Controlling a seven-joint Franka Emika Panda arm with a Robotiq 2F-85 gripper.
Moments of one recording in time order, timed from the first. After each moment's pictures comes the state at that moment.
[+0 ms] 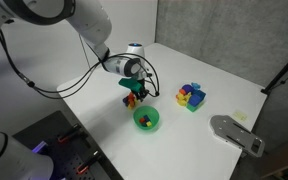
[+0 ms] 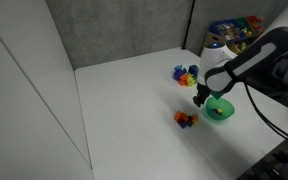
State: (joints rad) arm 0.15 0.67 -0.10 -1.99 -0.13 2.59 0.05
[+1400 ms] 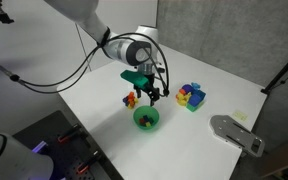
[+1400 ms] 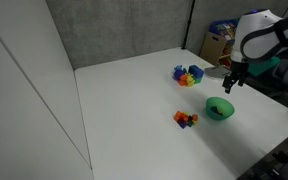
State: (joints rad) arm 0.02 0.32 -0.16 -2.18 -0.17 2.33 0.04
